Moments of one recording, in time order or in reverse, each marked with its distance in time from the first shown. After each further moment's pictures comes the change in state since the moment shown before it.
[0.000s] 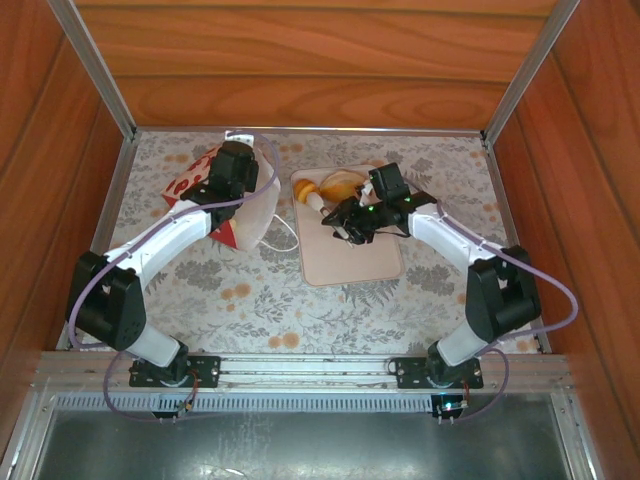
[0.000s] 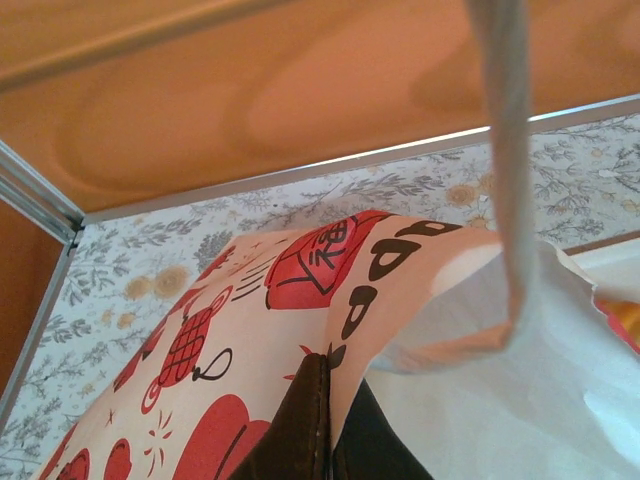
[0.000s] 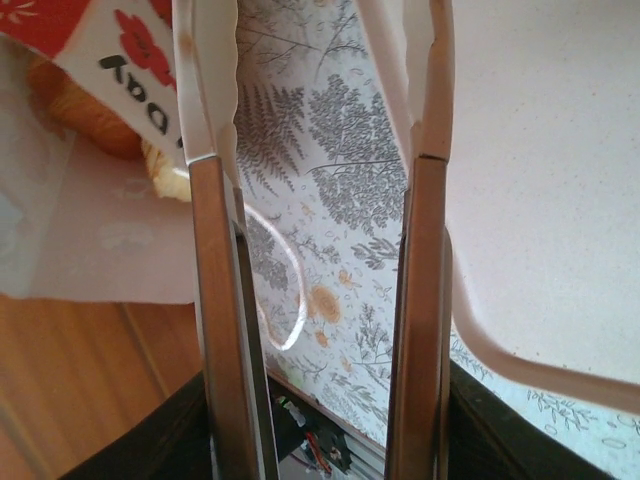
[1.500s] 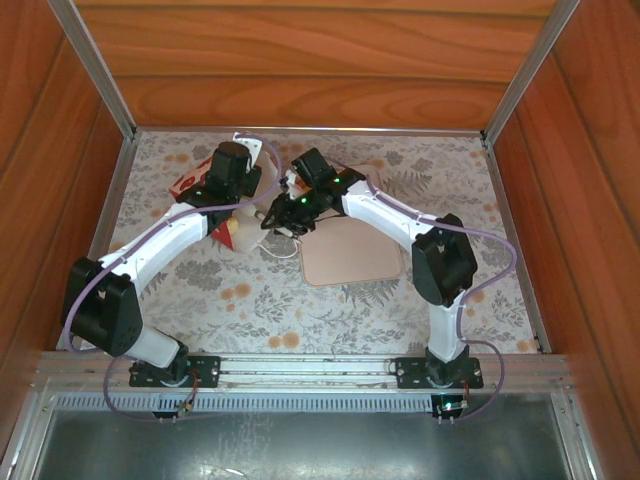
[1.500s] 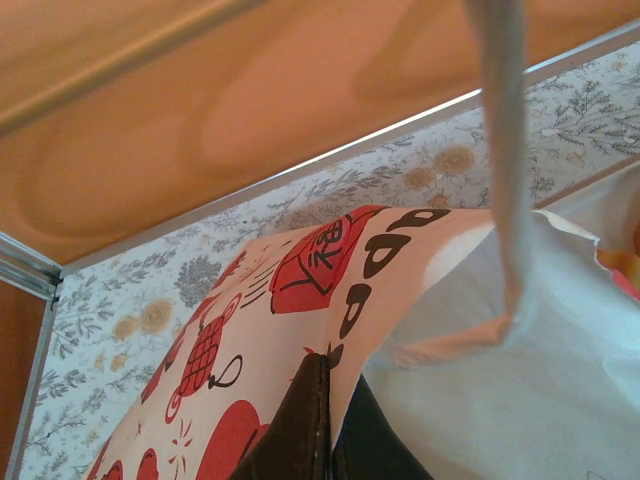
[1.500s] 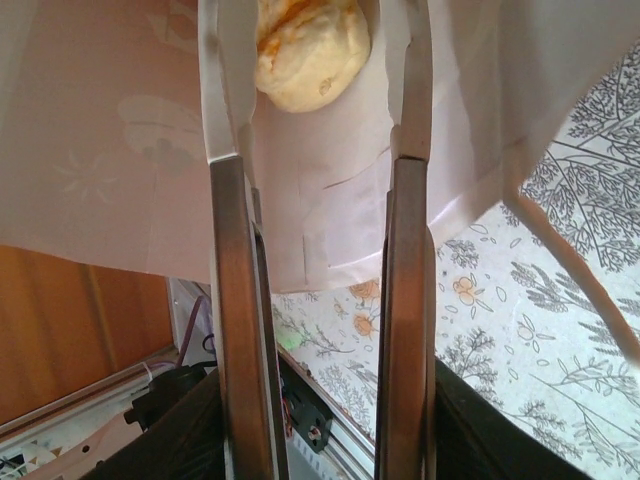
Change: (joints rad) left arm 0.000 -0.032 -0.013 -0.014 0.105 0.164; right arm 0.293 0.404 0.536 -0.166 0.008 -0.190
